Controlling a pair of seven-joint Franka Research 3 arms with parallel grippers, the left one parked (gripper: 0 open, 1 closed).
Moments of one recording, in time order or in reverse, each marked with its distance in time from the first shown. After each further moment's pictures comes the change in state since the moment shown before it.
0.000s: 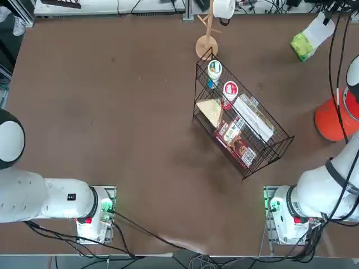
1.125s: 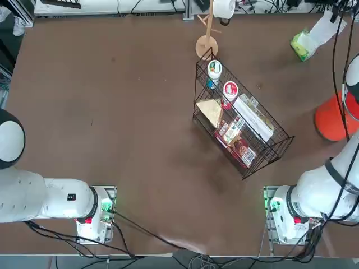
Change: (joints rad) arm 0.012 0.004 0.001 0.115 -0.033 -0.190 -0.070
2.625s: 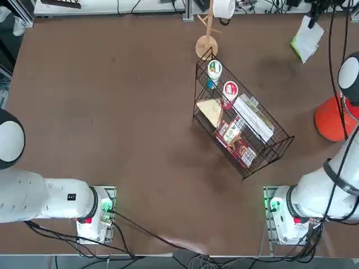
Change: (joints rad) arm 0.095 -0.006 0.003 0.060 0.253 -0.299 0.289
